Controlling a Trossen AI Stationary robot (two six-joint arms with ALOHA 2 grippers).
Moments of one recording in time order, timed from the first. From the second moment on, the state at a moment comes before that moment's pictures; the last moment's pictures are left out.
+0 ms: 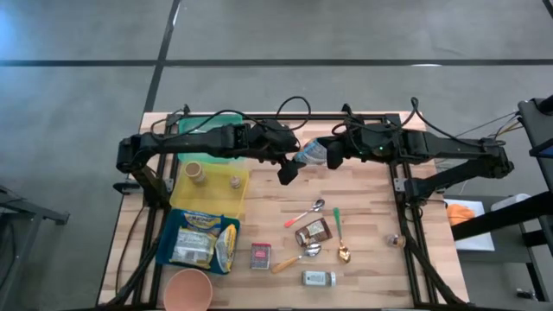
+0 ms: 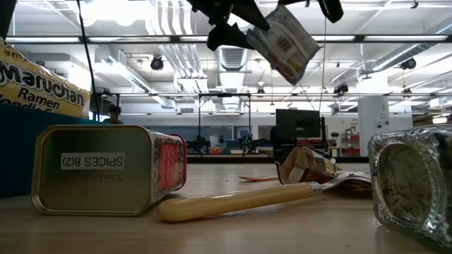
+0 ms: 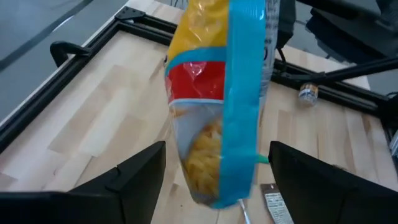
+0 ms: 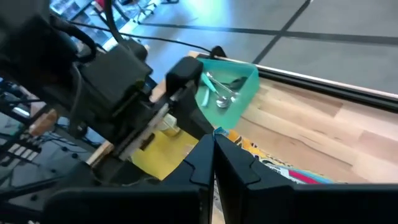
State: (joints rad) left arm 0.13 1.73 1.56 -0.44 -0.01 -0.22; right arm -0.01 1.15 1.22 -0.51 0.41 0.80
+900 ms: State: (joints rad) left arm 0.13 1.73 1.56 -0.45 0.08 -0.15; right arm -0.01 1.15 1.22 -0.49 0.36 0.78
